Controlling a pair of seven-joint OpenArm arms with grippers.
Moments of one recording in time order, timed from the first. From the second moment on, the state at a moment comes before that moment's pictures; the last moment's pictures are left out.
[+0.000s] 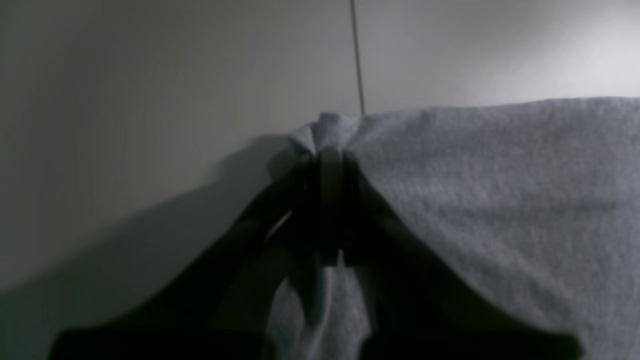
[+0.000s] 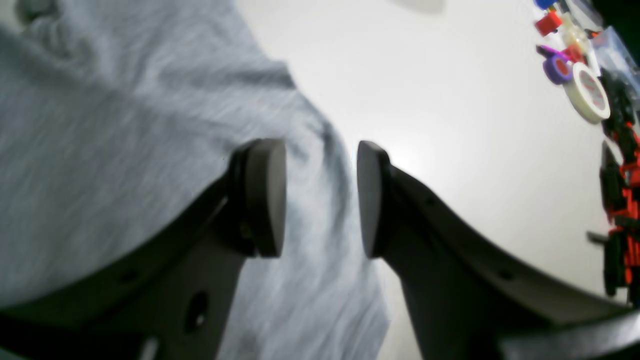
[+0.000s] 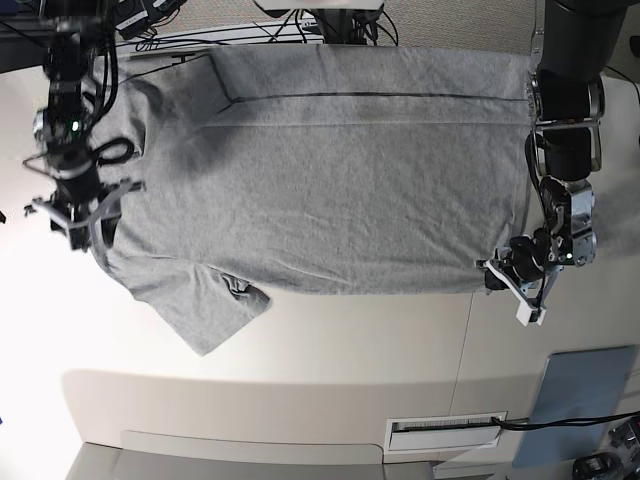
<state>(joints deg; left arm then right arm) -28.5 -19.8 -3.5 39.8 -21.3 -27.7 33.1 -11.3 26.6 13.3 100.5 4.8 10.3 -29.8</state>
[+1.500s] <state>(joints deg) -27.7 -19.9 -3.5 44.2 -16.7 -28.3 36.4 41.7 25.6 -9.4 25.8 3.1 26.6 -32.5</state>
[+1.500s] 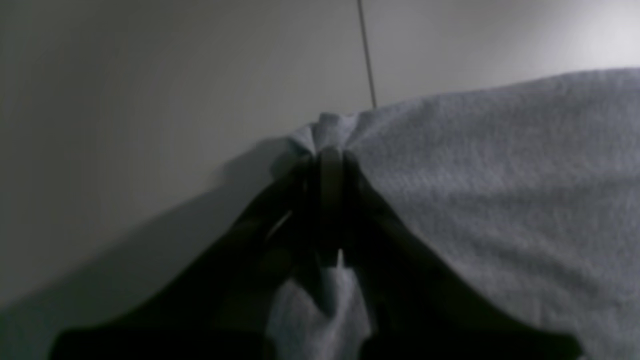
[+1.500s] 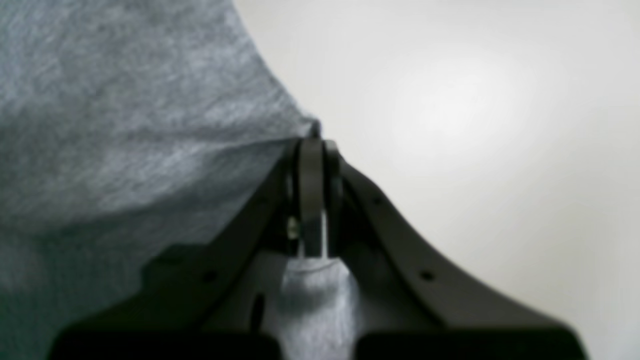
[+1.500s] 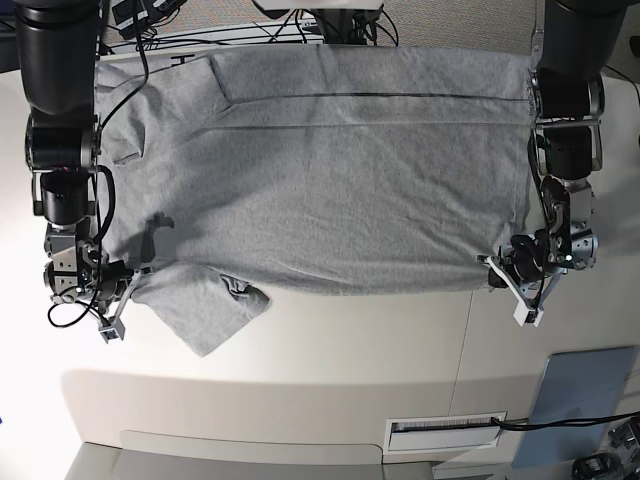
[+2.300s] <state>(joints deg) 2.5 -24.8 -13.8 88.1 -36.1 -24.4 49.2 -6.6 37.6 12.1 94.4 11.9 16.2 -46.9</state>
